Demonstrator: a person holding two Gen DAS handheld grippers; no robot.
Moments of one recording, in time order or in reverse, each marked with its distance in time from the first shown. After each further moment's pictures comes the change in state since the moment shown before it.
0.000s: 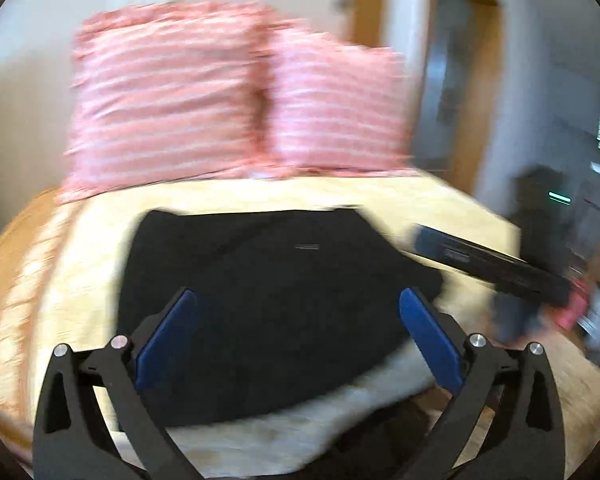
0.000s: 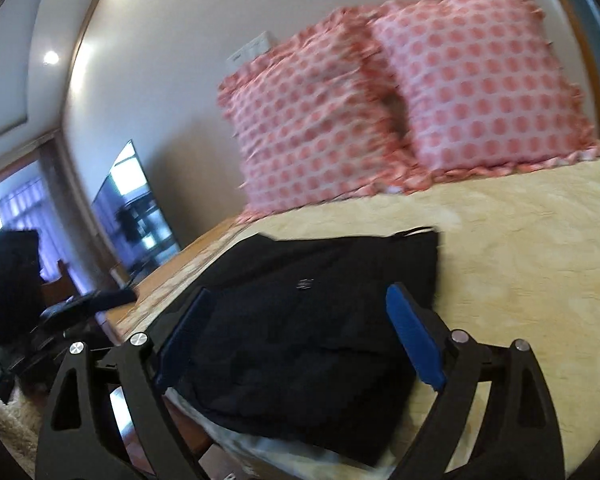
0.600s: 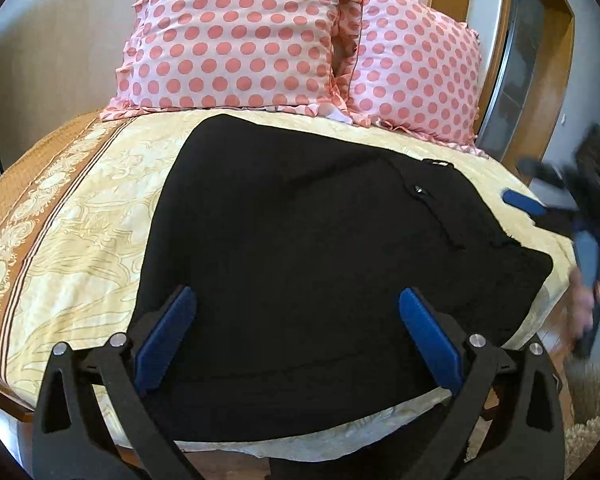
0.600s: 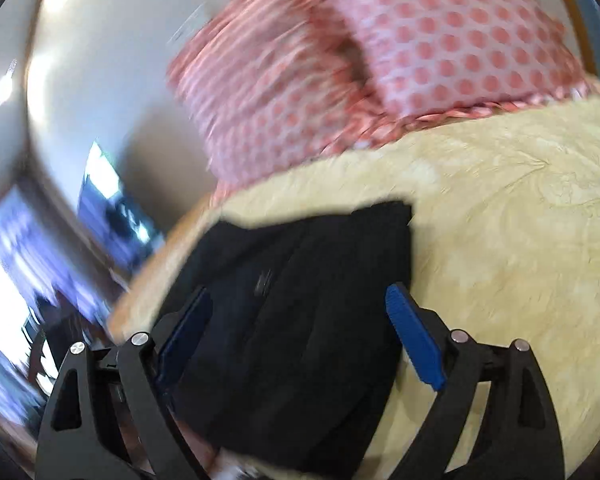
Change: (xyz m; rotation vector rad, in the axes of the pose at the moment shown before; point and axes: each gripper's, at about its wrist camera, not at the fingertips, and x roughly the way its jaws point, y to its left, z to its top) left arm 0.047 0.049 -0.044 -0.136 0.120 0.068; right arm 0.018 -0.072 0.036 0.287 0.137 -0.048
